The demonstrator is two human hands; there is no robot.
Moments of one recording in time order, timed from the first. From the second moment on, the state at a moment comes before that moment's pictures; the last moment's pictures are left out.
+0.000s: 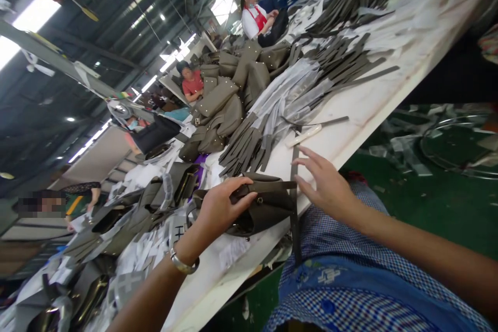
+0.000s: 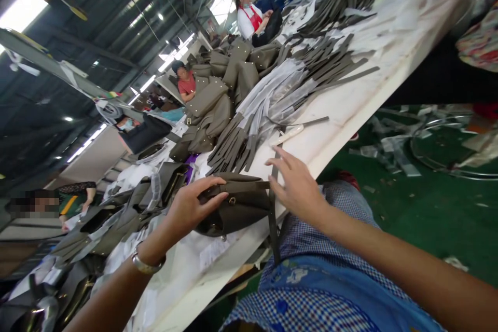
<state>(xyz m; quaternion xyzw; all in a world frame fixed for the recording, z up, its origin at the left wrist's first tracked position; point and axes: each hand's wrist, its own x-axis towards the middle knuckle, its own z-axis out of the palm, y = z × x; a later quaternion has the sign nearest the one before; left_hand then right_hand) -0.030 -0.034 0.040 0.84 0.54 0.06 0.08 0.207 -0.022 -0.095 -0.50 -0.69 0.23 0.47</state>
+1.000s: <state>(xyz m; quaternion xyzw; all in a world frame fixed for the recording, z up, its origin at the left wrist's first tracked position) -0.006 -0.017 0.040 0.70 0.67 0.07 0.23 0.150 -0.001 -0.085 -0.34 -0.50 0.64 0.48</state>
